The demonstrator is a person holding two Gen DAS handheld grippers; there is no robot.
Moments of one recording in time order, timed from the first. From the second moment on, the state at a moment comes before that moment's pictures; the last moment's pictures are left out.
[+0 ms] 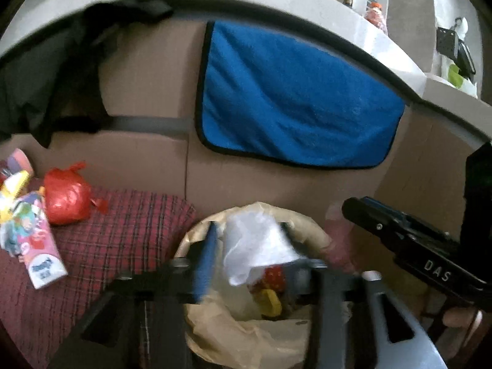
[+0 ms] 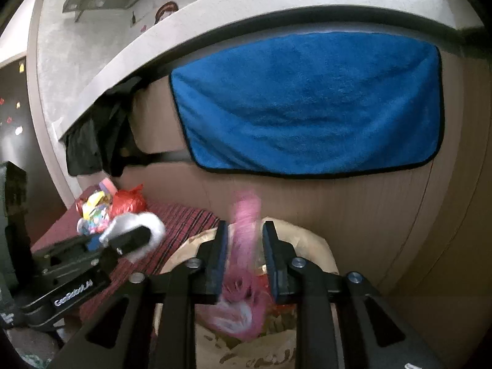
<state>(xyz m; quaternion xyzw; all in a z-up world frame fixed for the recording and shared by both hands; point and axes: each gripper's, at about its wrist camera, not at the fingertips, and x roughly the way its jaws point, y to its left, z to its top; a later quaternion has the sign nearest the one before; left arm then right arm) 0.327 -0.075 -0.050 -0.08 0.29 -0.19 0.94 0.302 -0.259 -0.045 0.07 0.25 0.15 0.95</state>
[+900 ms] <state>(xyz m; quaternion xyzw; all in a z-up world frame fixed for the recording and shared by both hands) 0.269 0.161 -0.037 -0.15 0.26 -0.03 0.95 0.265 -0.155 -0.025 0.04 0.27 0.22 0.94</state>
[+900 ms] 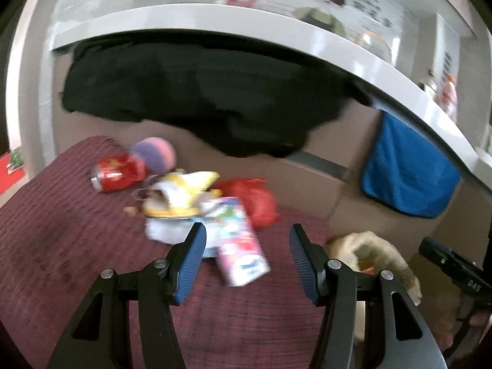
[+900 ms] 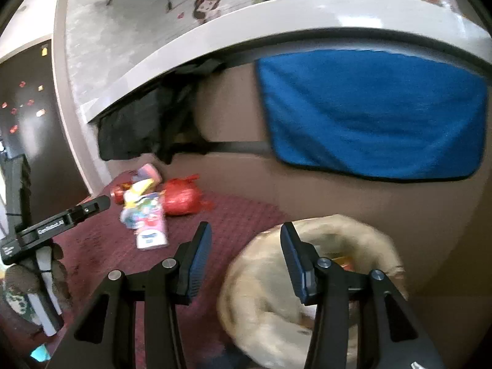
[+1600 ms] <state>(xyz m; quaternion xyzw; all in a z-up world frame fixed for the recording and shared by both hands) 0.281 0.272 -0.082 -0.19 0.31 -0.03 0.93 0.343 0.046 -0.082 -0.05 0.34 0.35 0.87</state>
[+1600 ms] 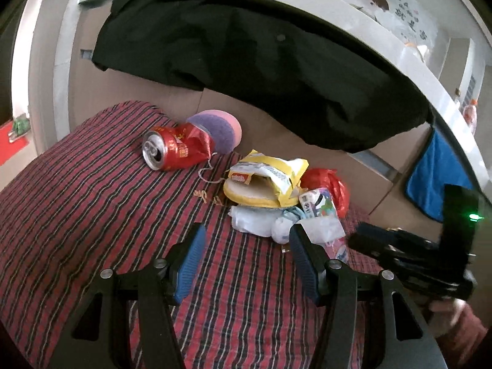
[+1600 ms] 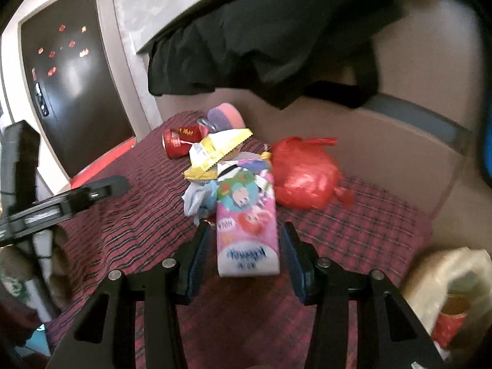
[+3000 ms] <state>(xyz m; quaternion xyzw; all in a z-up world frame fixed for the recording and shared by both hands) 0.429 0.243 -0.100 -0.25 0.38 0.03 0.89 0.334 -0.024 -0.106 0.01 0.36 0.31 0.88</state>
